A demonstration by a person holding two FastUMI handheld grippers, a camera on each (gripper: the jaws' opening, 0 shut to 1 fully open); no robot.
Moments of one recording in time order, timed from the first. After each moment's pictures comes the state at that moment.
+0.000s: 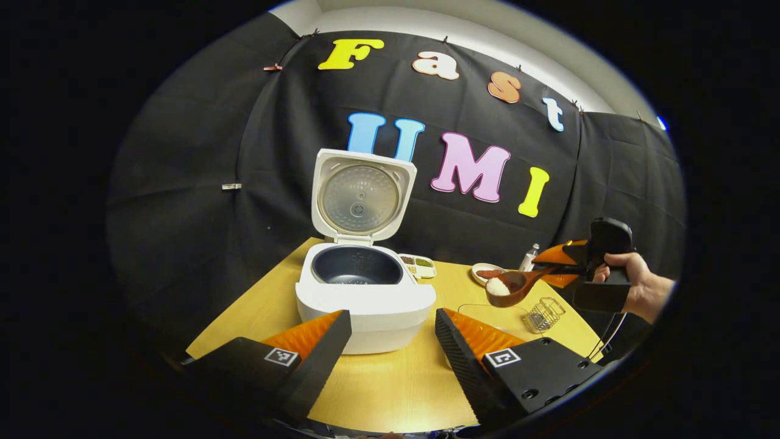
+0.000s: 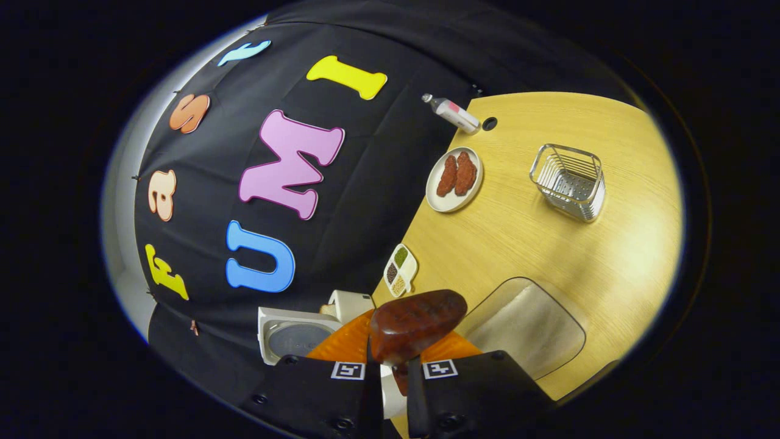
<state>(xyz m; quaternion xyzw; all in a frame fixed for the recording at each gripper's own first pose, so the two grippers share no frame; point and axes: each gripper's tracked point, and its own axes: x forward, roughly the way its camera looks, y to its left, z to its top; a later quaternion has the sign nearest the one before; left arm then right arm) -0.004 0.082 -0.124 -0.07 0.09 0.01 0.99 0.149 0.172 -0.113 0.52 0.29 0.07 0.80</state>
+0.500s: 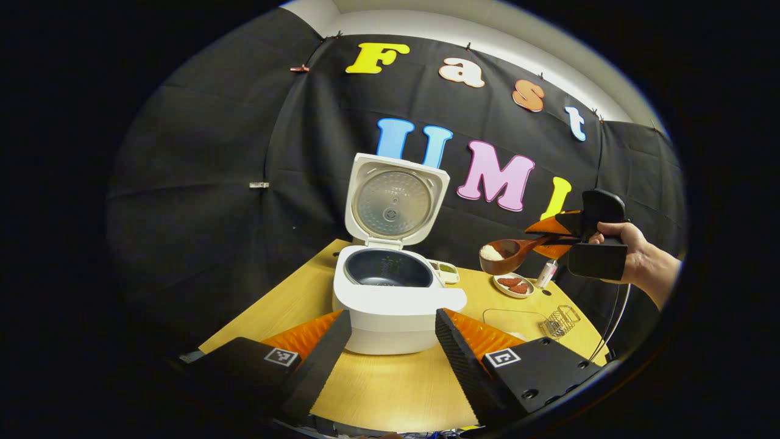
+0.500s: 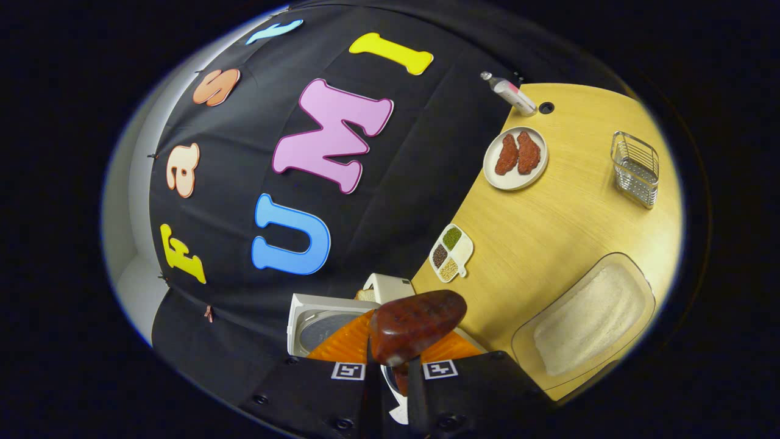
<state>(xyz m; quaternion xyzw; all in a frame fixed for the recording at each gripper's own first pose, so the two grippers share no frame) -0.018 0.128 -0.125 -0.09 0.09 0.07 0.99 0.181 0.281 -0.068 0.51 0.29 0.14 0.80</state>
